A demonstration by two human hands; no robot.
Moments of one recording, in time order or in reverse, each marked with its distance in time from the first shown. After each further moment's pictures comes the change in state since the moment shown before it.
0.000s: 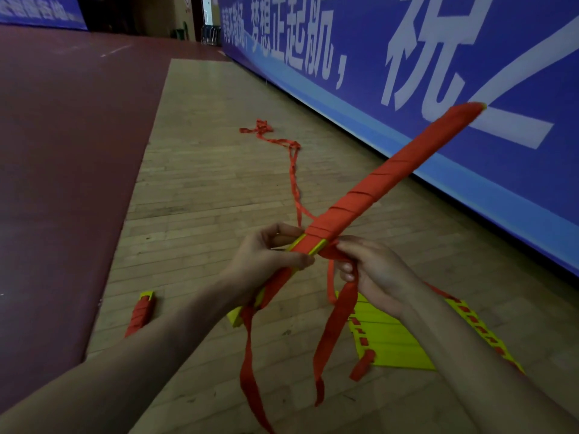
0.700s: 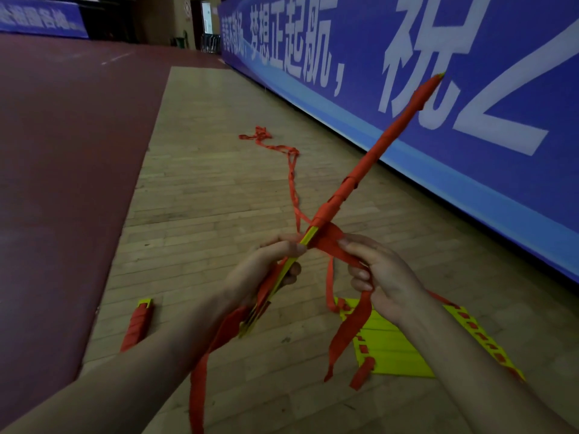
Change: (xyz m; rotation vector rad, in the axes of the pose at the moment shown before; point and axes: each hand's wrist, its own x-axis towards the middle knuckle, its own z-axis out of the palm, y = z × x) left_hand 0.006 0.001 0.002 -0.285 -0.104 -0.166; right_hand -0.001 -0.005 -0.007 0.092 0.168 0.012
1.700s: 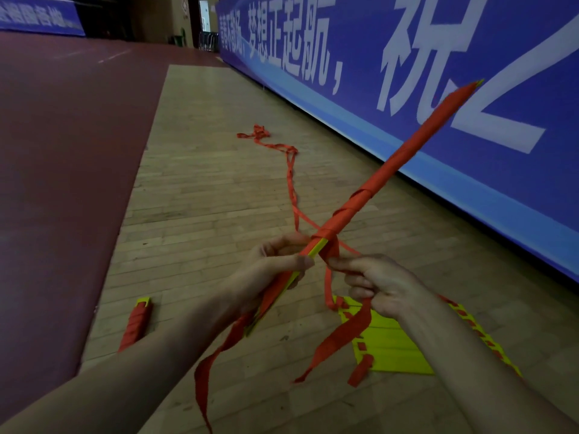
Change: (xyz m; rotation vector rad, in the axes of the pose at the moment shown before) left_hand -0.006 -0.008 0.003 0.104 -0.083 0.108; right_hand -0.003 -0.002 -0.003 -0.150 -0.051 0.237
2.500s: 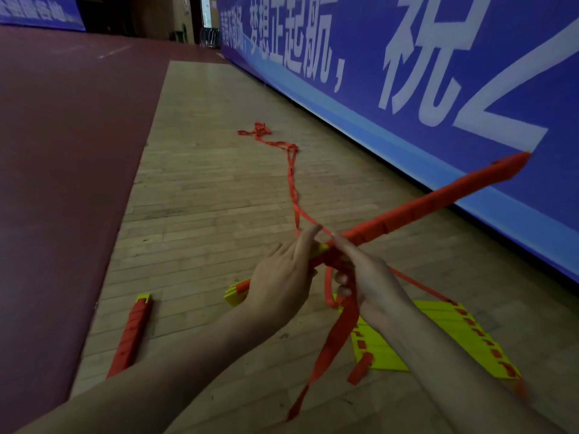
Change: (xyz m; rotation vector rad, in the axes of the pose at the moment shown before) left_hand -0.003 -0.025 0.016 1.372 0.271 0.572; right_hand 0.000 0.017 0.020 0.084 0.133 -0.172
